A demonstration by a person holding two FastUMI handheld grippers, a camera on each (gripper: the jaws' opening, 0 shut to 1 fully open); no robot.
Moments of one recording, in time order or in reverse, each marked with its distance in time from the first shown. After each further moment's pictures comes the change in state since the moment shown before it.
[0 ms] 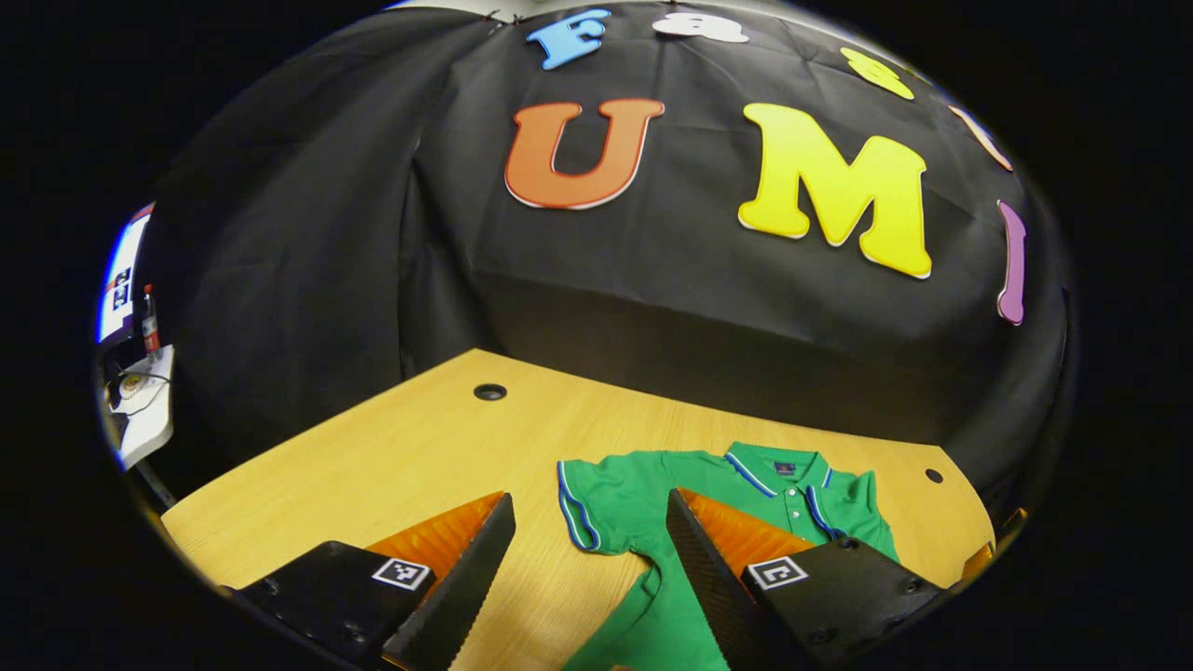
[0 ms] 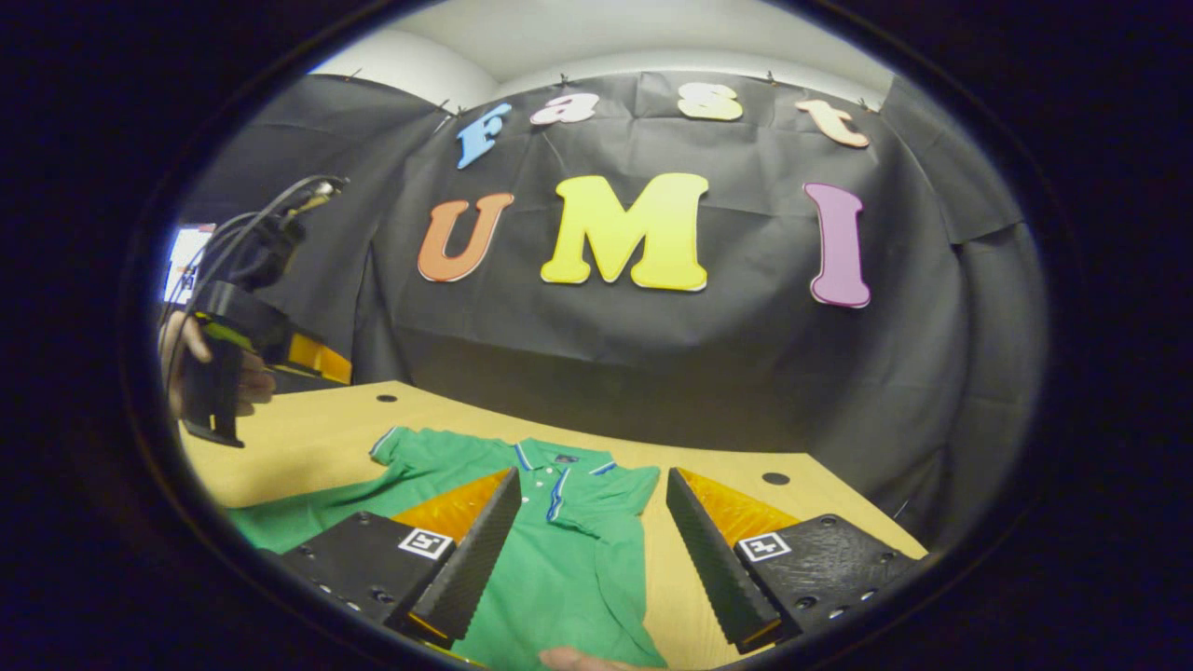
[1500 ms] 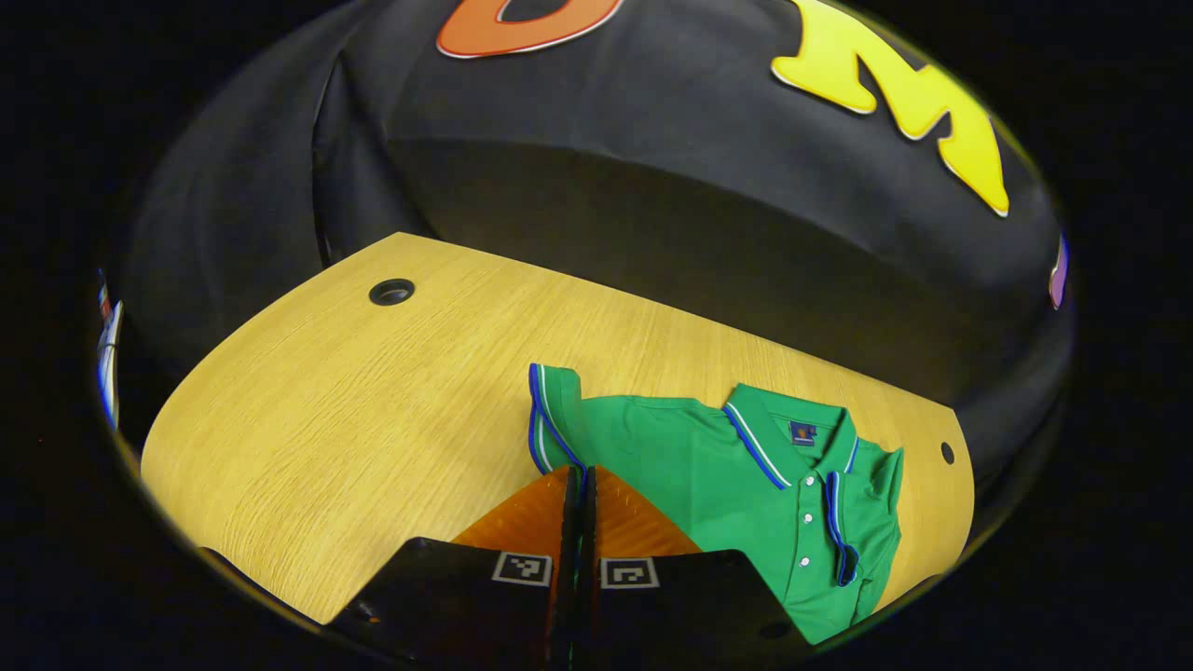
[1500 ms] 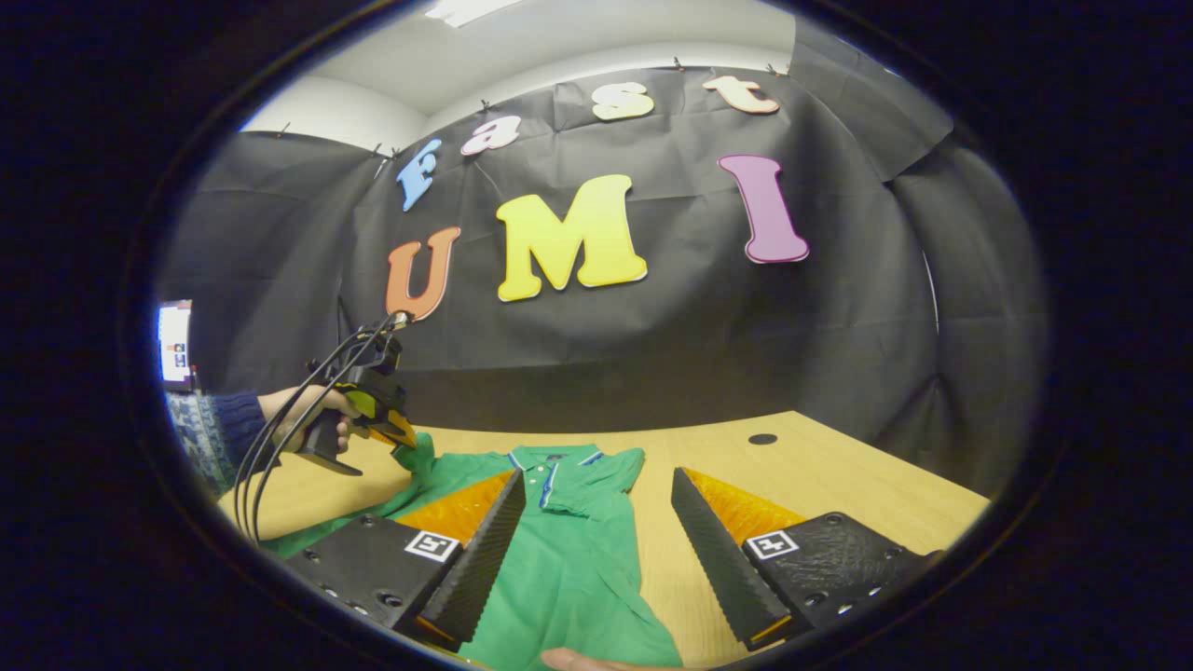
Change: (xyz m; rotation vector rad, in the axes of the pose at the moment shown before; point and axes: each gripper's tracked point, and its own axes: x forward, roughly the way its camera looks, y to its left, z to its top) left arm 0.117 -0.058 -0.024 0.053 0.276 -0.034; right arm -0.028 -0.036 -0.025 0.225 -0.020 -0.059
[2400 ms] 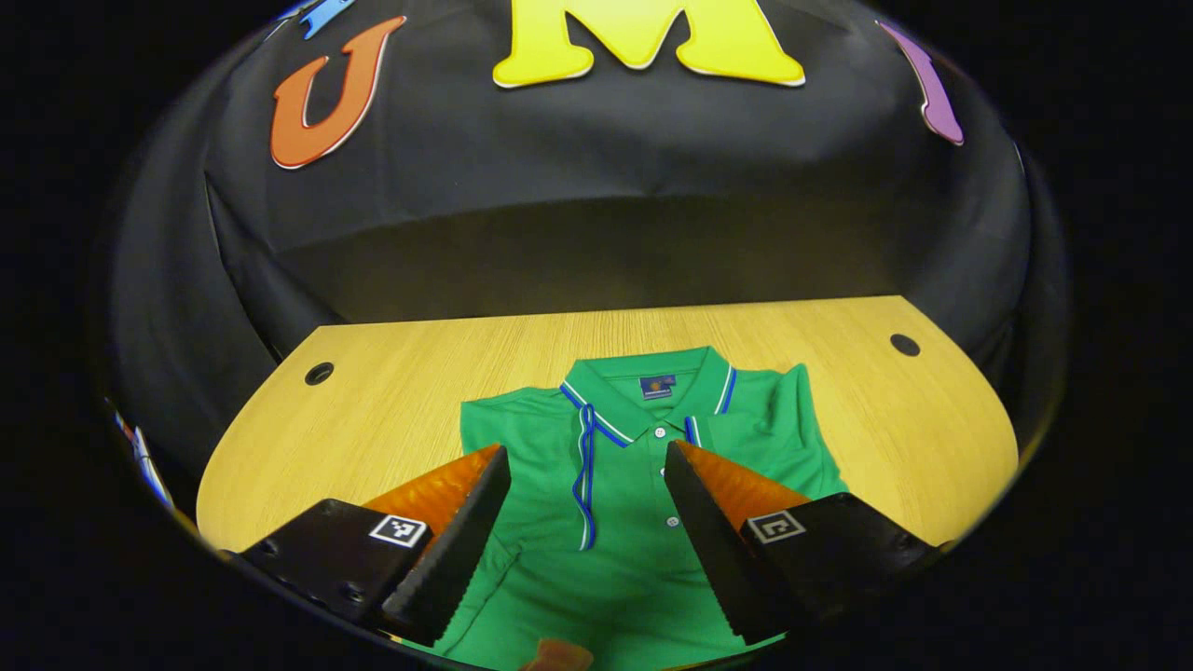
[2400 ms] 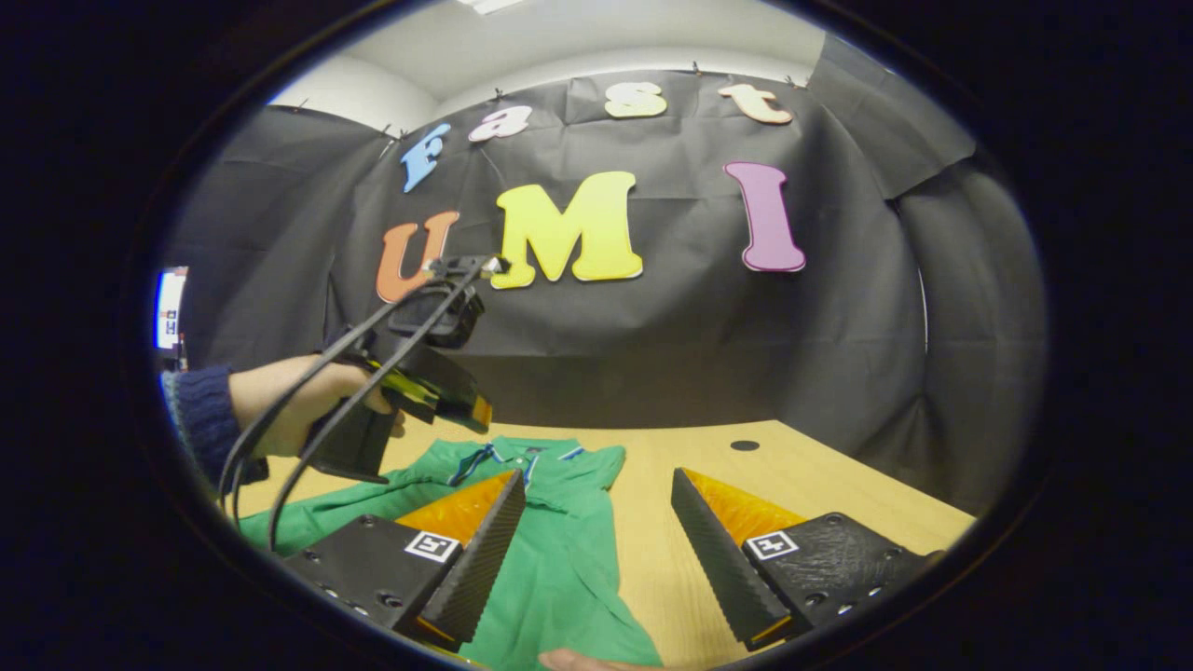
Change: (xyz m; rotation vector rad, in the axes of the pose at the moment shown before) left arm -0.053 -0.129 -0.010 0.254 -0.150 -0.053; right arm 0.005 -0.008 -0.011 -0.079 0.015 -0.051
